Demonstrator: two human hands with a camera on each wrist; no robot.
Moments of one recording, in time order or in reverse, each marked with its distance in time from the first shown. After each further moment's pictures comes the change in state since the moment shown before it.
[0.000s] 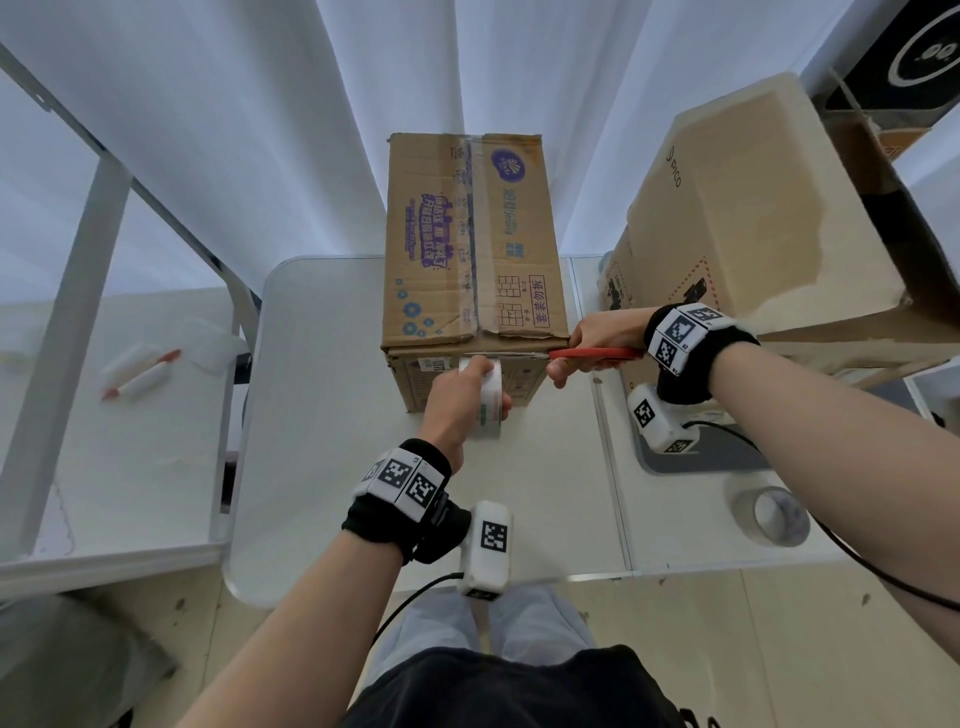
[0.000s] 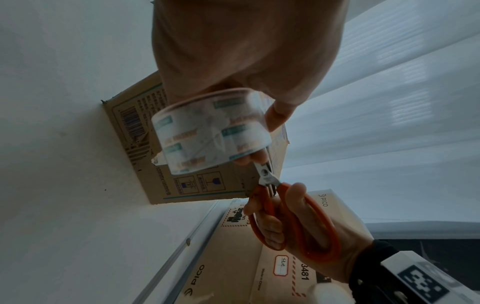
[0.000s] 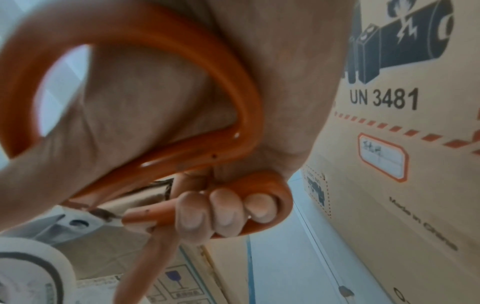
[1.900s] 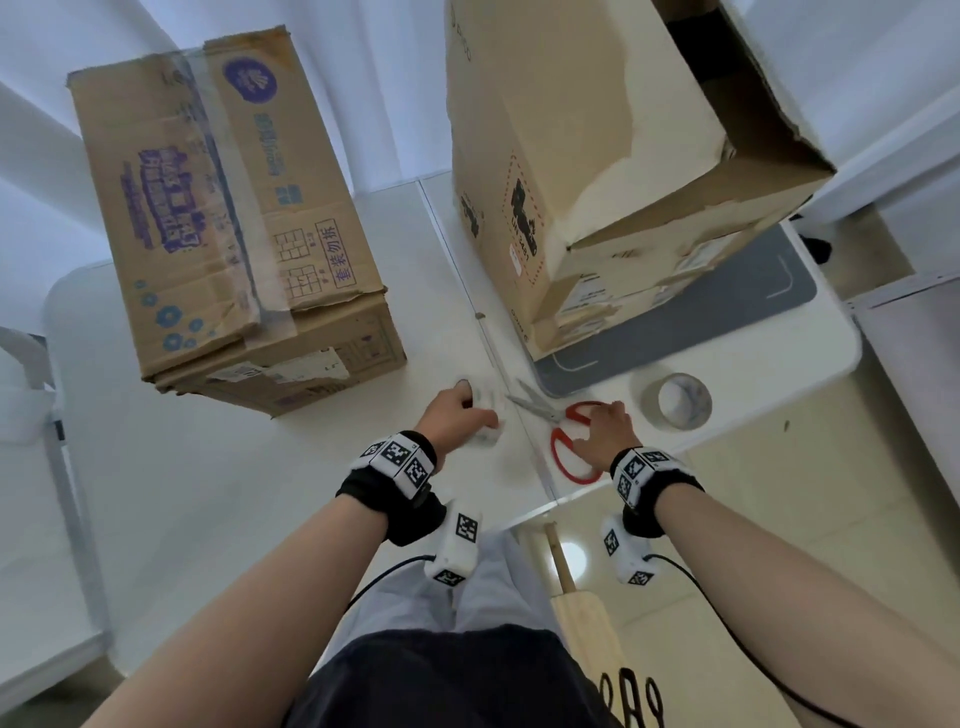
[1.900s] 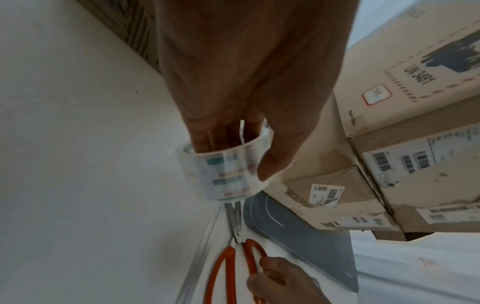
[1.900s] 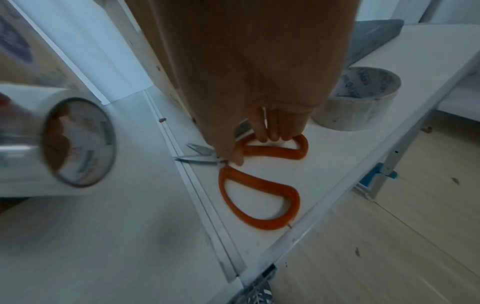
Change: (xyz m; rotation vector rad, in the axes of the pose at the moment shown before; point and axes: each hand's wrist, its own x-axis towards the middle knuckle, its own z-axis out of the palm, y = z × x) left_hand 0.056 -0.102 0.120 0.622 -0.424 -0.136; right_hand 0.010 0.234 0.218 0.290 0.509 0.611
